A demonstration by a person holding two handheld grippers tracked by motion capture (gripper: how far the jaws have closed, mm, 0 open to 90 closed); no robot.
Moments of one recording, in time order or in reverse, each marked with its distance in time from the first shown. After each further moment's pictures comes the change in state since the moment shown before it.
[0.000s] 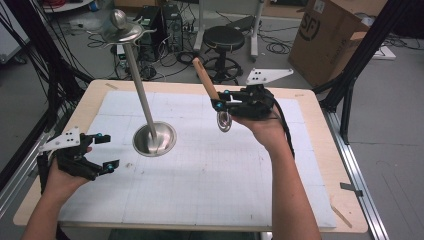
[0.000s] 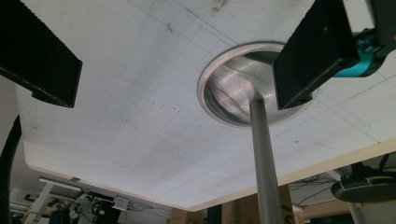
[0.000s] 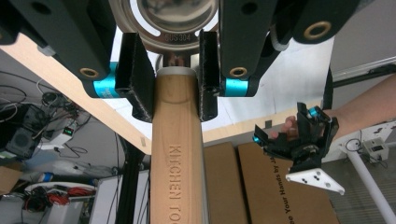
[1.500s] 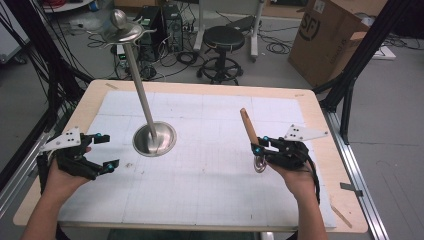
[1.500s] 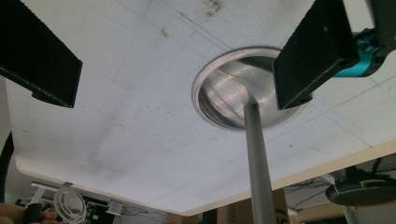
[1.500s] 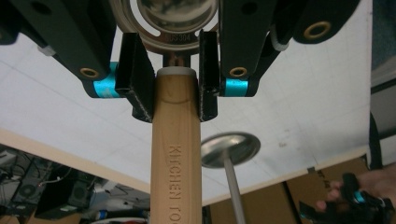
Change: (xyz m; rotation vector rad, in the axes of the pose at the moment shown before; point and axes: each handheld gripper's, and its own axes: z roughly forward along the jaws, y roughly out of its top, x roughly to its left) left arm 0.001 -0.001 -0.001 0.013 0.020 0.004; right arm 0.018 -0.138 -0.078 0.039 -0.198 0.115
